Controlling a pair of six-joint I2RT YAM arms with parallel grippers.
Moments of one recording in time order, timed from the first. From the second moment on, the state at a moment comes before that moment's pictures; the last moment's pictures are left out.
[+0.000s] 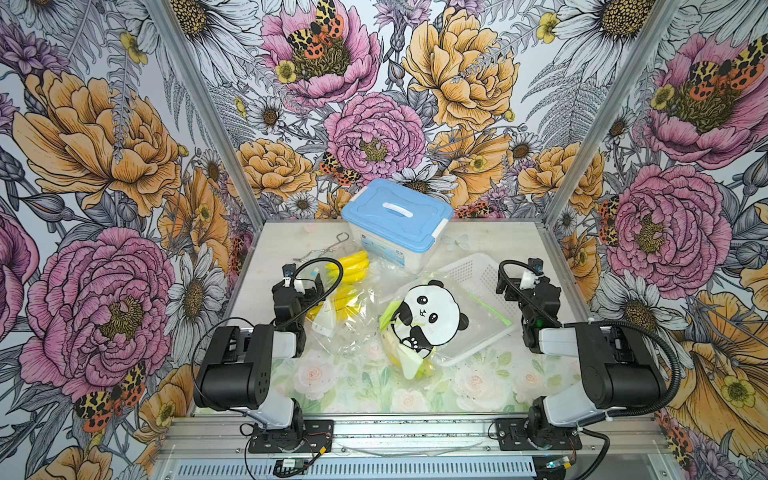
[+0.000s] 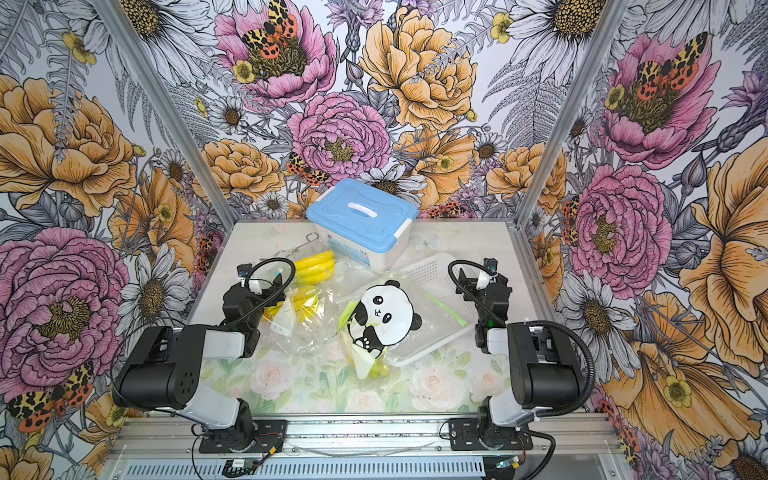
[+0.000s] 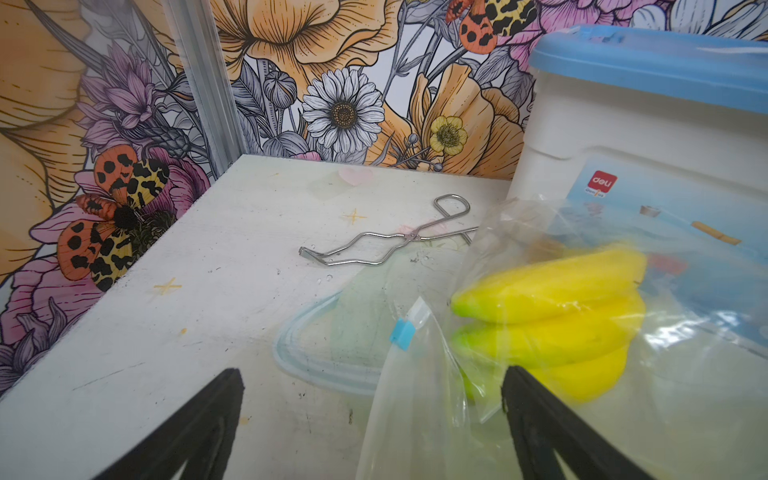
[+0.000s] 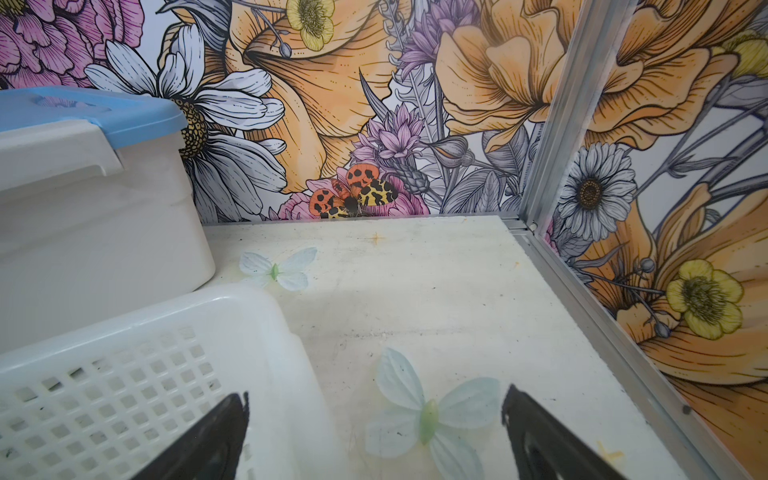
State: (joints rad) left arm 0.02 1.54 0.37 0.89 -0.06 -0.07; right arm -0.07 1.53 0.40 0.93 -0.04 0.03
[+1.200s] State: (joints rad) left arm -0.16 1.35 1.23 -0.59 0.15 -0.41; right arm 0.04 1.33 1.21 -0.58 -0.41 0.46
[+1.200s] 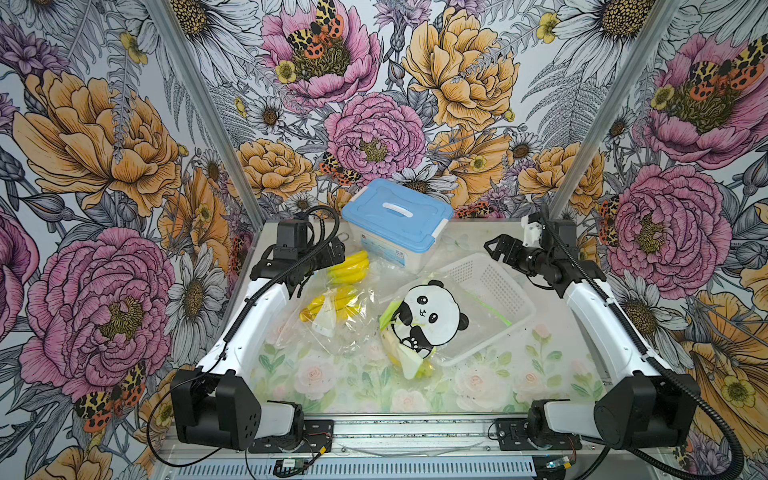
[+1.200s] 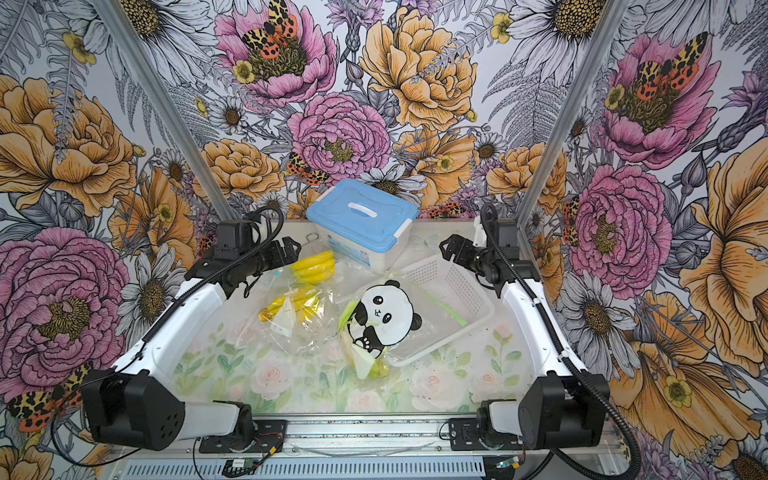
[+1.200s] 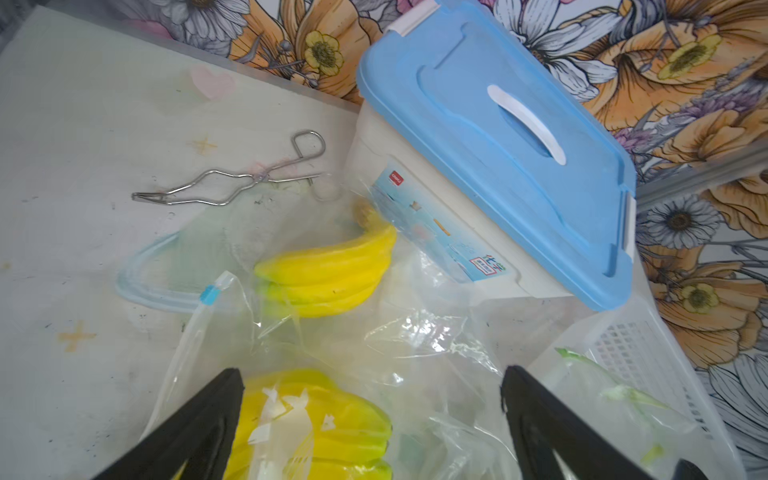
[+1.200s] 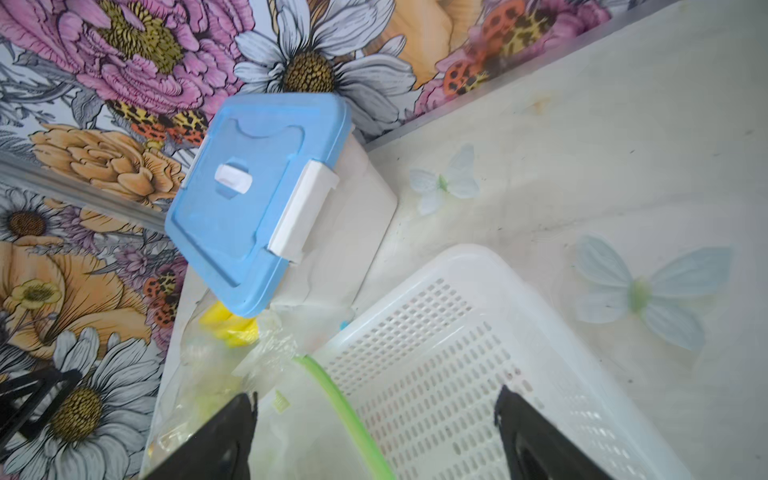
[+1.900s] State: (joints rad) left arm -0.56 1.28 1.23 -0.76 0.22 -0.68; right arm 0.07 1.44 1.01 -0.67 -0.73 0.45
